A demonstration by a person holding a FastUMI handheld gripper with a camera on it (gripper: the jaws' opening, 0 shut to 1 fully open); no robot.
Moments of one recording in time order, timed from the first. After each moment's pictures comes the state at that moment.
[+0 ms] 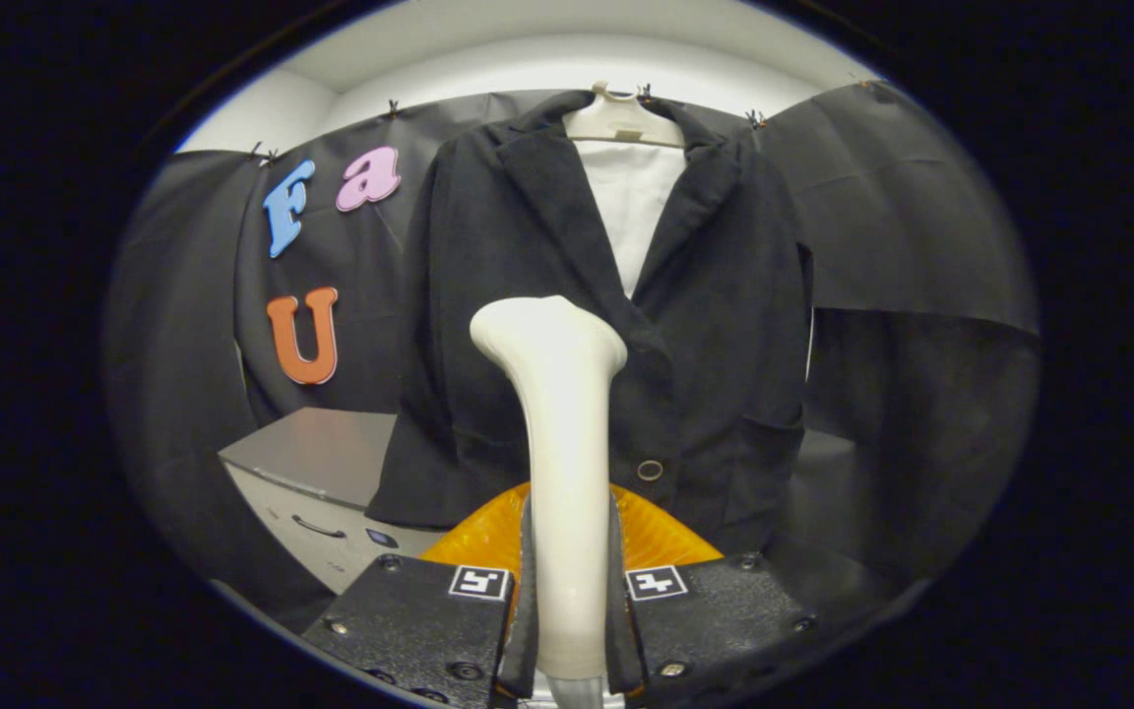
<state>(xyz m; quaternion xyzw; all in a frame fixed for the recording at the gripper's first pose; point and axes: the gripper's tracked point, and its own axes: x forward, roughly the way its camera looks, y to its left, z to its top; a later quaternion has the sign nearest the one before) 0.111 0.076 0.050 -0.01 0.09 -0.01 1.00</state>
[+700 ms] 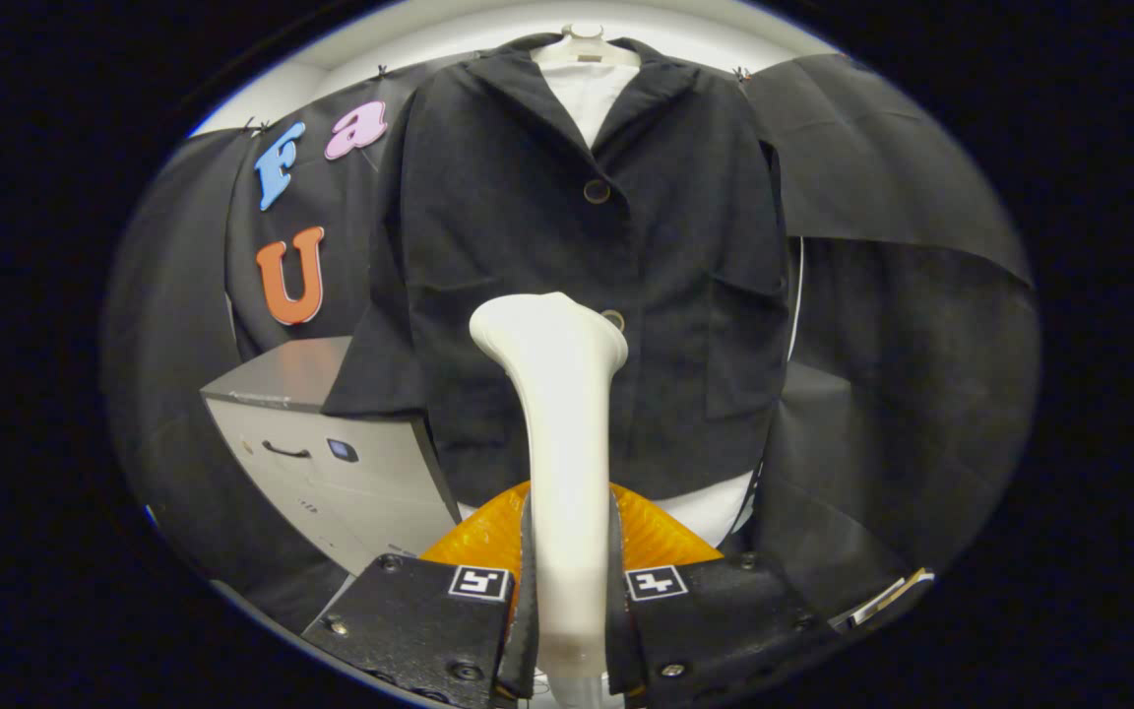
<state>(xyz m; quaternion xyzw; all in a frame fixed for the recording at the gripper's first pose) 0.088 0.031 -0.058 -0.01 0.17 -0.02 0.99</state>
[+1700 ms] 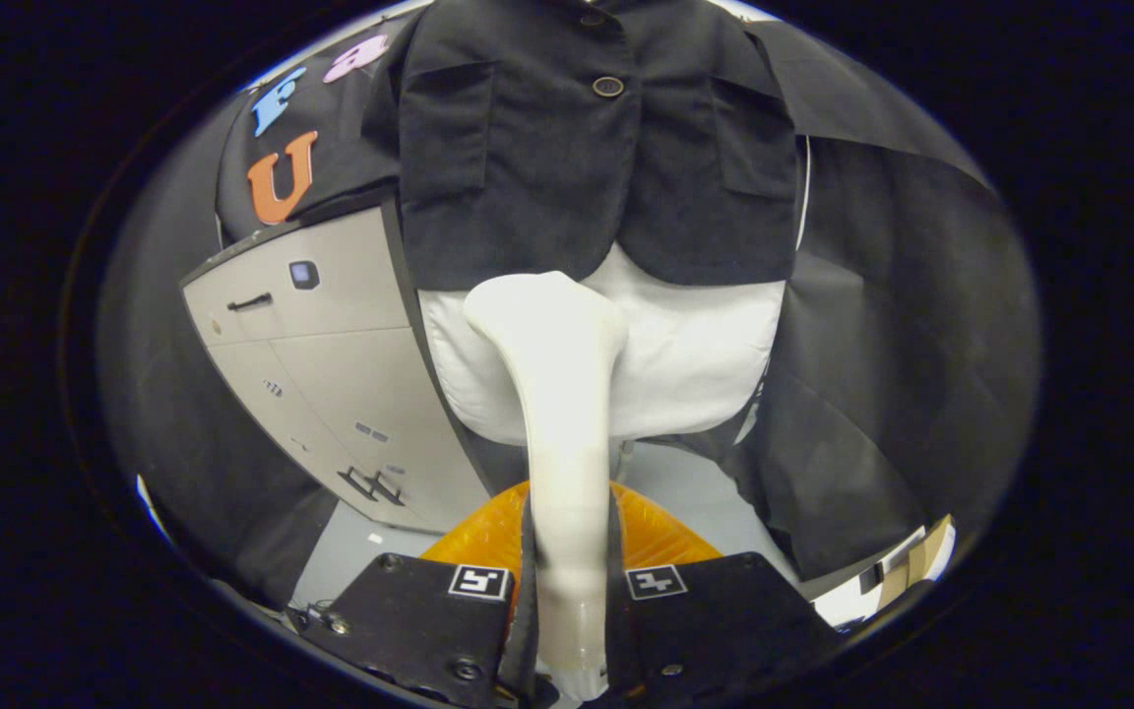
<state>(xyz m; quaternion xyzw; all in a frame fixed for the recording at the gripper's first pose) 0.053 0.006 -0.206 0.00 0.28 -0.03 0.96</state>
